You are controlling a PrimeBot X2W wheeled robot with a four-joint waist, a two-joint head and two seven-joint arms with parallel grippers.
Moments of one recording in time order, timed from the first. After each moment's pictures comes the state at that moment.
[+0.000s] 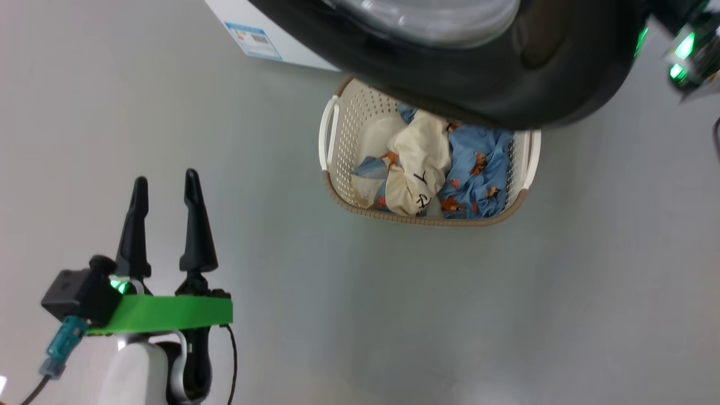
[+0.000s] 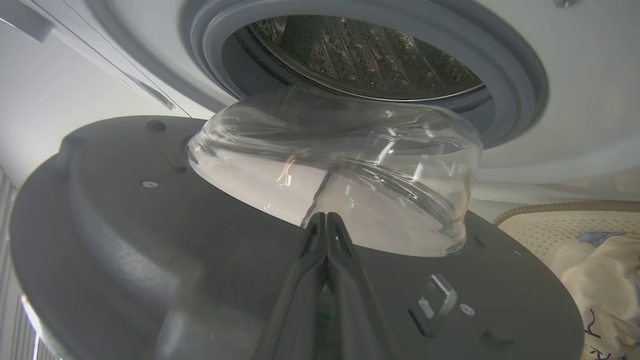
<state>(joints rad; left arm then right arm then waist) -0.32 0.03 -0.09 0.15 -0.43 -0.05 -0.26 -0.99 -0.44 0.23 0.43 1.66 0.12 0.64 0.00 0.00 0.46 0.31</state>
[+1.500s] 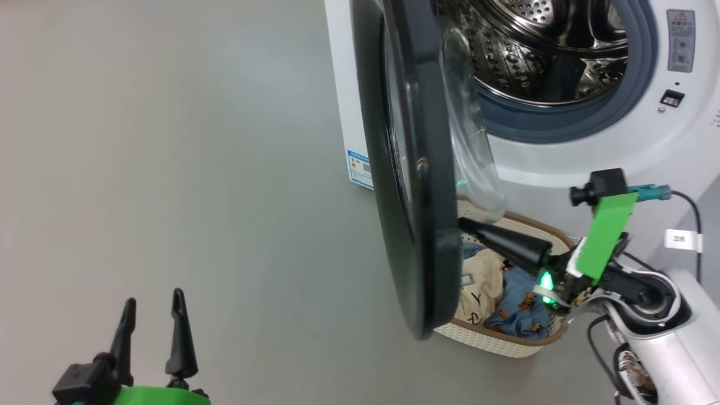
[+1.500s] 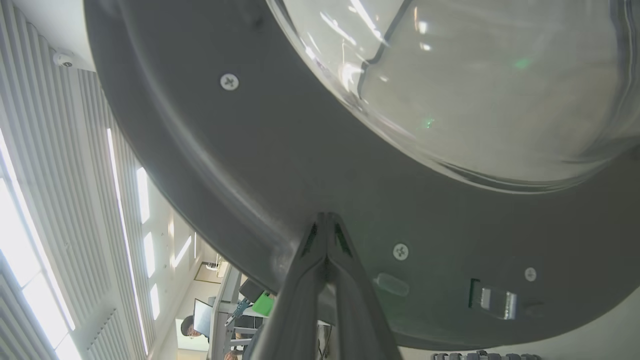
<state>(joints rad) -0.08 0.03 0.03 0.27 -0.31 -0.10 -0.26 -0.42 -0.24 0.23 0.25 1.66 0.12 0.76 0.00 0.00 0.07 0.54</state>
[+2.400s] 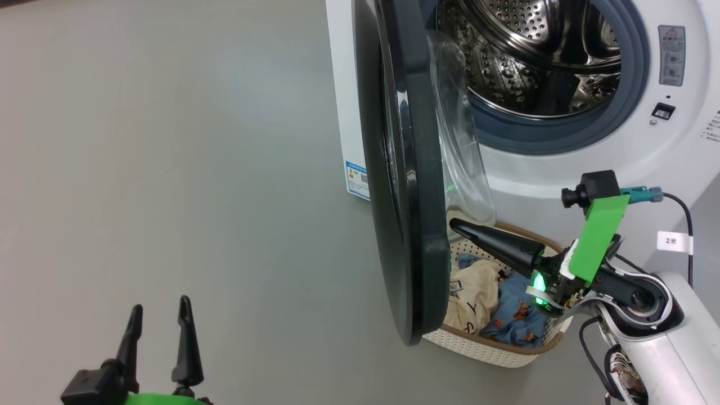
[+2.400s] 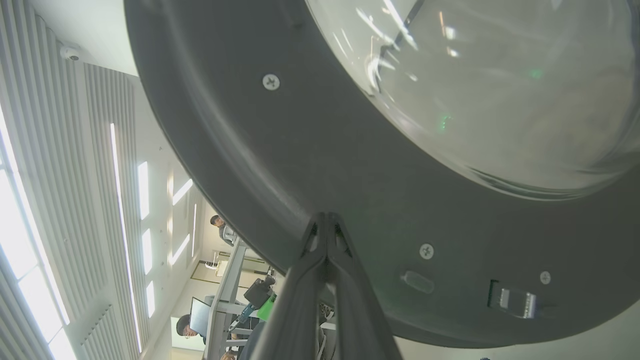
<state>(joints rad) -0.05 0.04 0.02 0.25 -0.30 -0.10 -0.26 -0.42 -0.18 0.19 0.26 1.61 0.12 0.79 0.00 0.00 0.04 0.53</state>
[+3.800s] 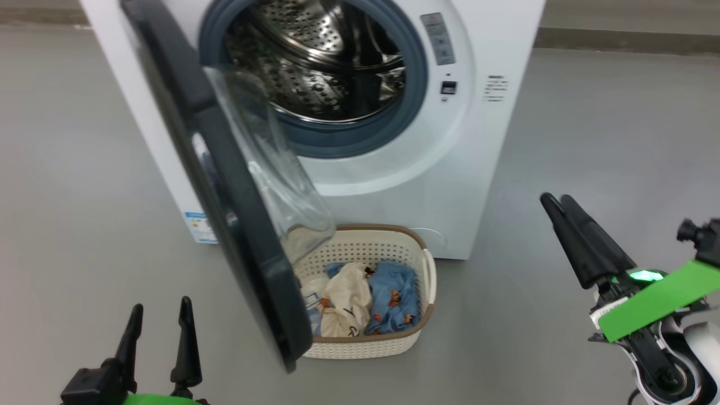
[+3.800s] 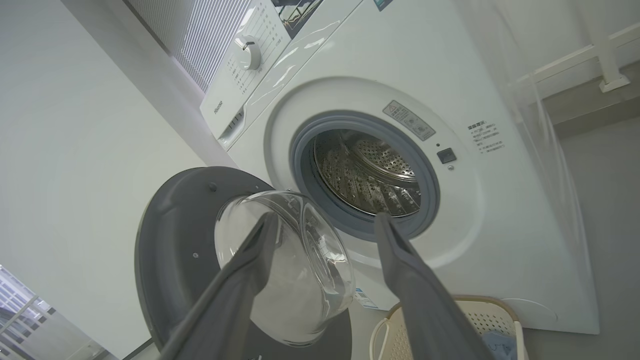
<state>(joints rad) -0.06 0.04 0.02 0.27 -0.28 -0.12 -0.26 -0.19 -0.42 0.30 -0.06 1.18 0.12 -0.03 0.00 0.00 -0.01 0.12</state>
